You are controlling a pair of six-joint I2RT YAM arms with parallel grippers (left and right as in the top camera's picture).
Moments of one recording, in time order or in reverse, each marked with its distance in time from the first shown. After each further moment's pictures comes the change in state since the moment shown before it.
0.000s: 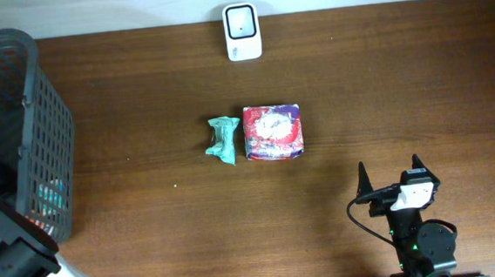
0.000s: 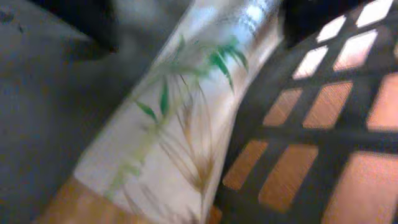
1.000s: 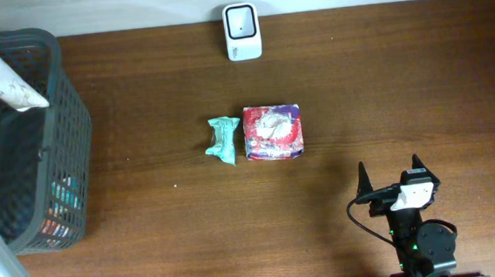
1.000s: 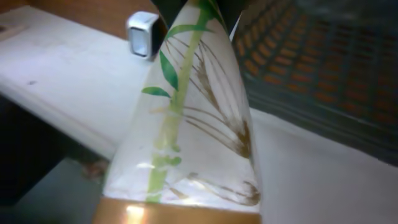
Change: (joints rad) left arm -0.042 -0.639 -0.008 0.288 1.195 -0.450; right arm 0.000 0.000 0.000 0.000 0.000 0.001
